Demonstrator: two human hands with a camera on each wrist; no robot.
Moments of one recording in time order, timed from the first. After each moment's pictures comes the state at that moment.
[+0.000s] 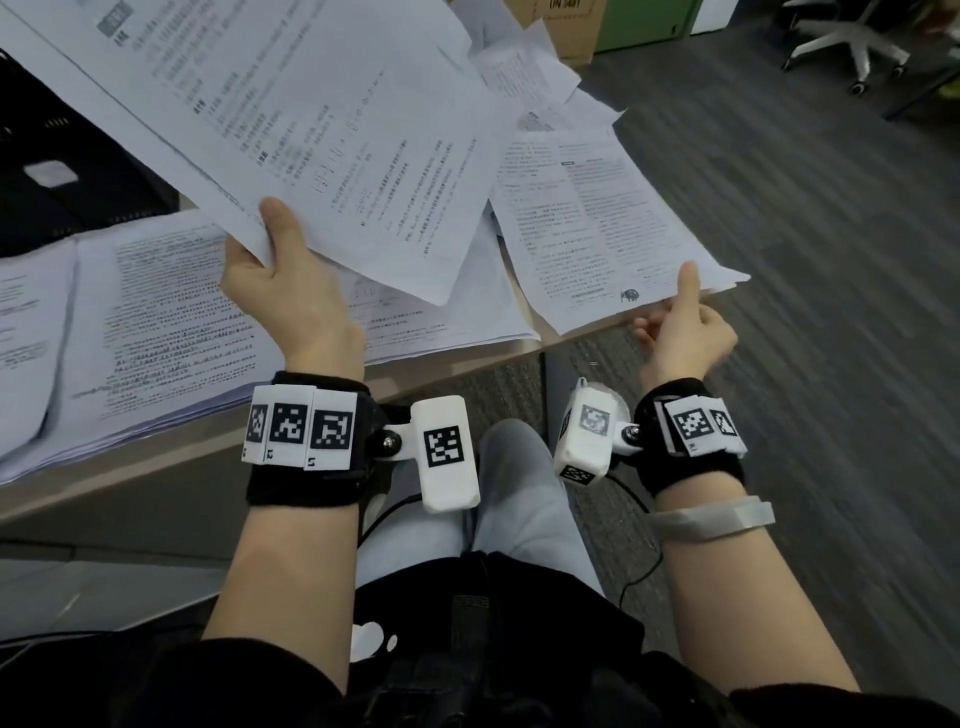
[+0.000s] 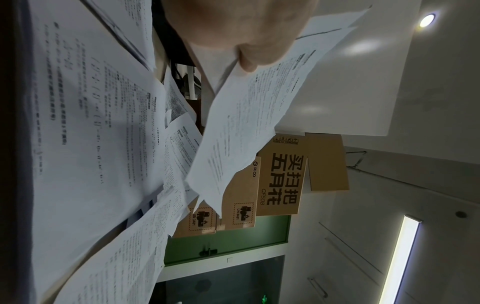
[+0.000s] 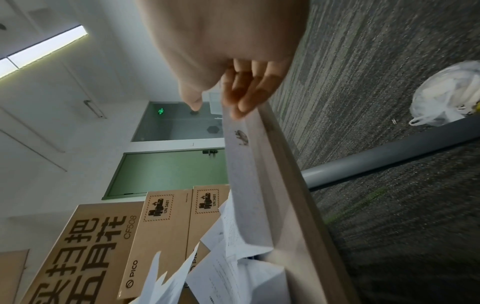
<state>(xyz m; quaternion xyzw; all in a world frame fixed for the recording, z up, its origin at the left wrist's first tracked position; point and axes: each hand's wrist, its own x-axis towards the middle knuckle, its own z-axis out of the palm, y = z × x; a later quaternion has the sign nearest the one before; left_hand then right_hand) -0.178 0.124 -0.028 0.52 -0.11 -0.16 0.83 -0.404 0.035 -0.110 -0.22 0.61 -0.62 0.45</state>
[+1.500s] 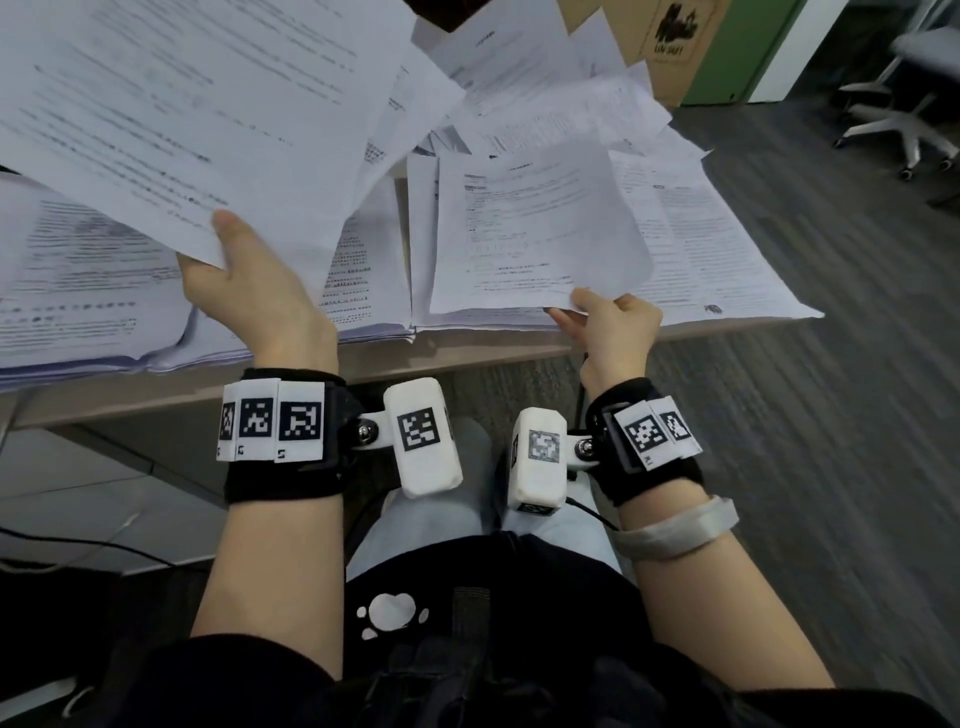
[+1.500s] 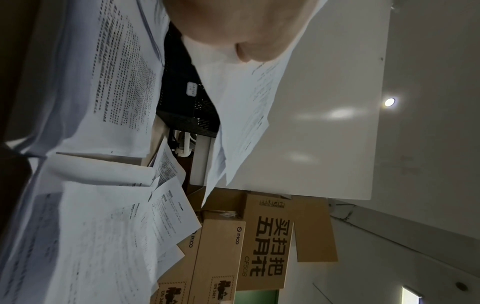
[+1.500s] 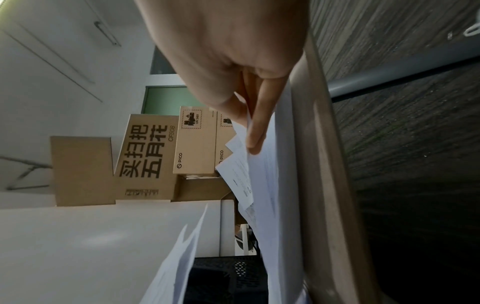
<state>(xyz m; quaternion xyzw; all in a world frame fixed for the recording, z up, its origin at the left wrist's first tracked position) -0.101 0.215 -0.024 0.48 0.01 -0.06 0.87 -0.283 0.113 -0.078 -0.35 0.50 -0.53 0.59</state>
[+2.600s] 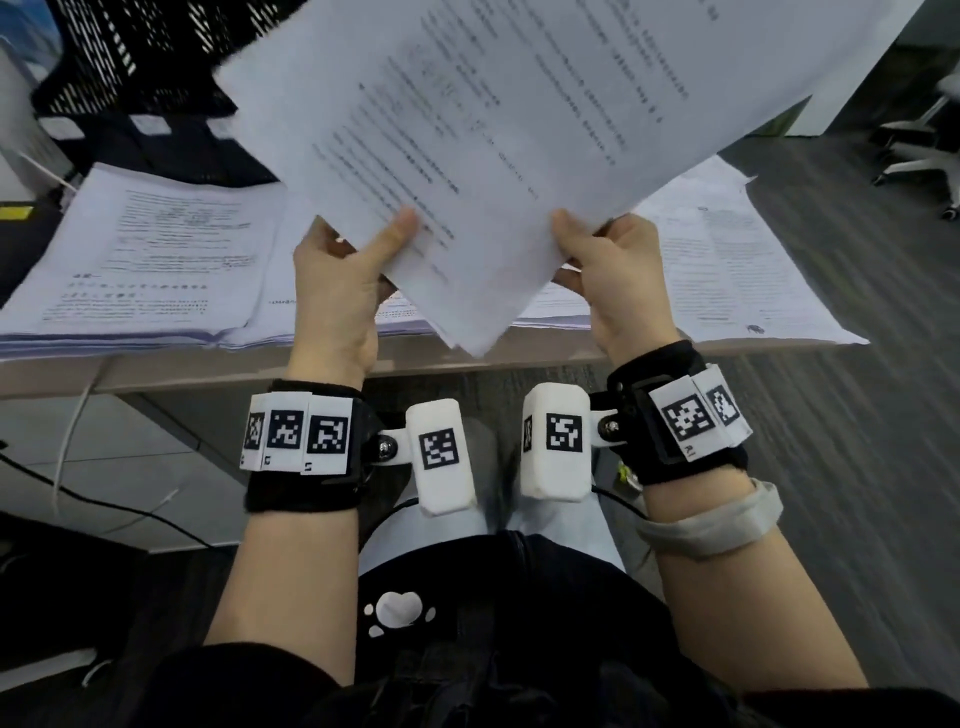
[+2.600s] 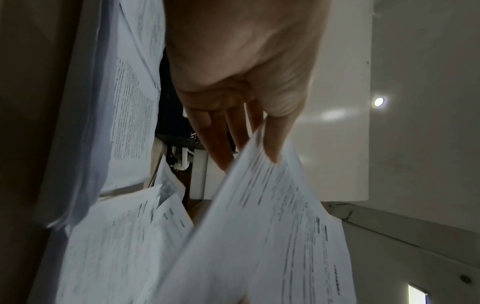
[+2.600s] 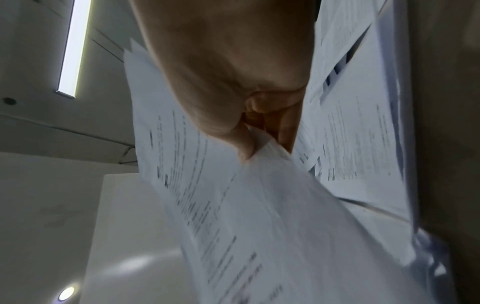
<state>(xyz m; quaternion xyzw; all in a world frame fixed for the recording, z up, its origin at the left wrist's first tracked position) -0.101 0.245 -0.027 0.48 -0.20 -0.28 0.80 -0.246 0.143 -0.012 -0.56 0.35 -0.43 0.62</state>
